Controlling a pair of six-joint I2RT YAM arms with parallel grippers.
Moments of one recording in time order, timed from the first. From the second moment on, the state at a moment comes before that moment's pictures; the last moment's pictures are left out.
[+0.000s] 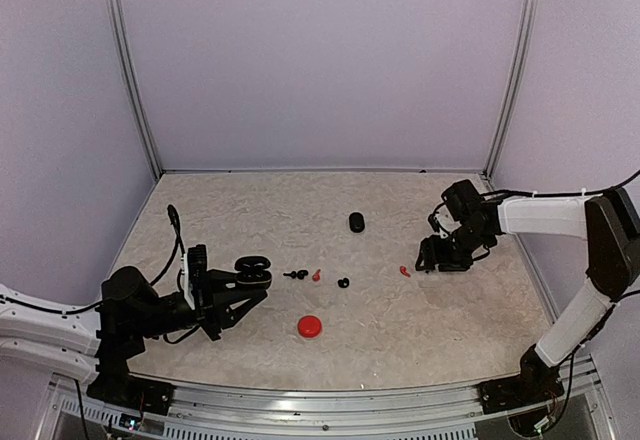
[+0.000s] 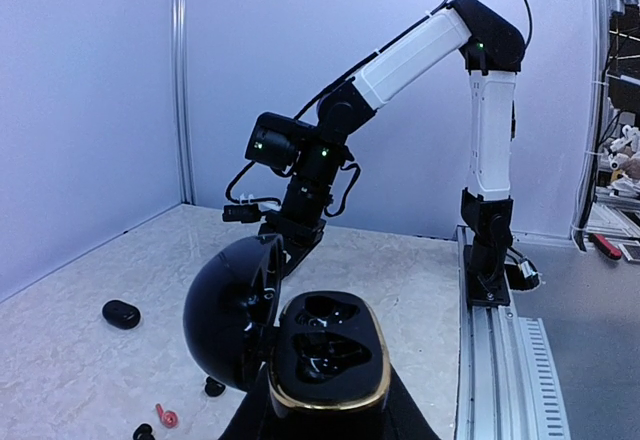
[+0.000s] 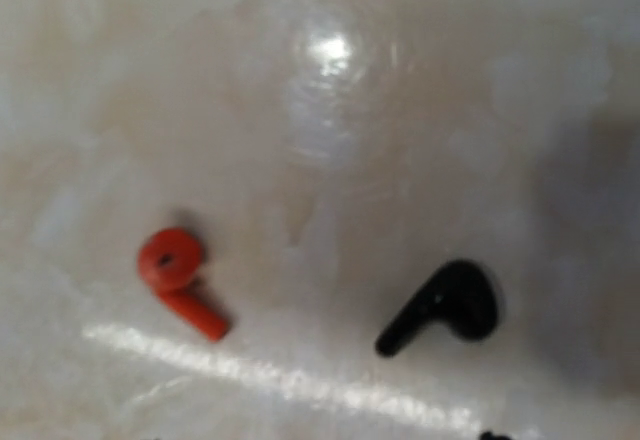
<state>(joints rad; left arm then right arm) -1.08 0.93 0.18 0.89 0.15 -0.02 0.39 1.60 0.95 -0.52 -0.17 0.34</state>
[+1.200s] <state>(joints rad) -1.07 0.87 0.12 0.91 0.14 0.00 0.42 1.79 1.15 -0.59 0.05 0.17</state>
